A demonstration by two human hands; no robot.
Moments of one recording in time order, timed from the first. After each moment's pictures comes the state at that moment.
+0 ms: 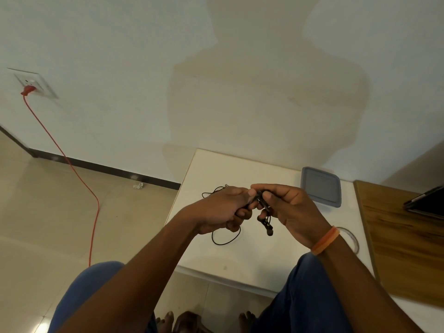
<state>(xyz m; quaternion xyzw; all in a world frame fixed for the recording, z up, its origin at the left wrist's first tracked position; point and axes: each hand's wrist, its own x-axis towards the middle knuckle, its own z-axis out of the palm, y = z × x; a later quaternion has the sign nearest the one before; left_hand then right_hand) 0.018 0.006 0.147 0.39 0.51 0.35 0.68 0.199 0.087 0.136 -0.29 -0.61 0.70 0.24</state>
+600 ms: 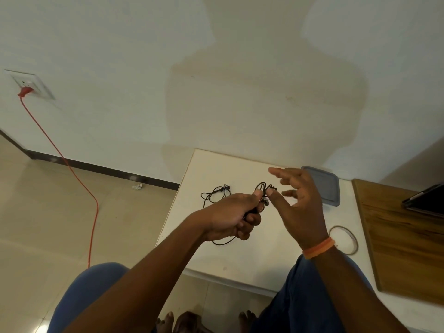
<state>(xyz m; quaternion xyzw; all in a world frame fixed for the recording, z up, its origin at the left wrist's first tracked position) 0.035 0.008 0.140 0.31 0.47 0.36 0.74 0.195 0.073 0.148 -0.40 -0.76 0.34 0.38</state>
